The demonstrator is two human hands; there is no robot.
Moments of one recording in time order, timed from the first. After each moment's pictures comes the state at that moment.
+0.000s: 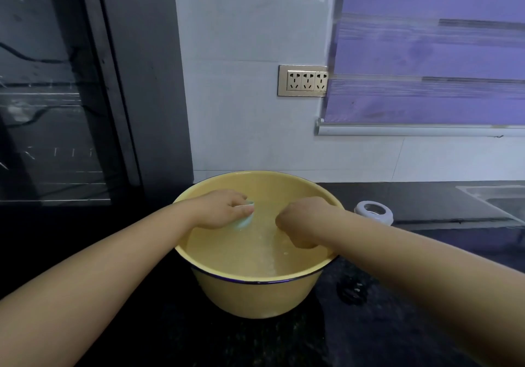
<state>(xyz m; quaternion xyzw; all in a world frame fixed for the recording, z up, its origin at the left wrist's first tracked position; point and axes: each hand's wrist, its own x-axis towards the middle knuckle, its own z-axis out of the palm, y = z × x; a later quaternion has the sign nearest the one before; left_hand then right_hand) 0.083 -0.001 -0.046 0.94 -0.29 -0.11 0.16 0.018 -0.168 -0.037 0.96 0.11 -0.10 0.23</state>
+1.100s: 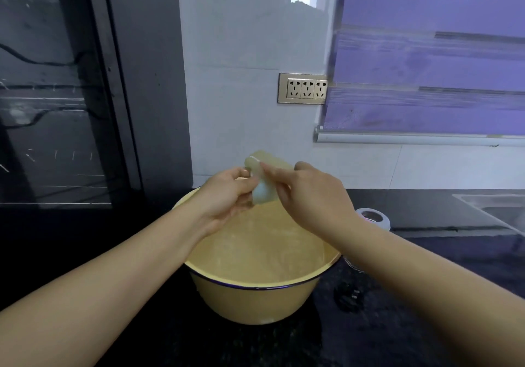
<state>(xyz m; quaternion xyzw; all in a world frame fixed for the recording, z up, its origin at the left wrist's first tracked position) 0.049 -0.025 -0.024 0.66 -0.15 -0.13 0.72 -0.003 -0.173 -0.010 0.95 0.09 0.28 -0.06</state>
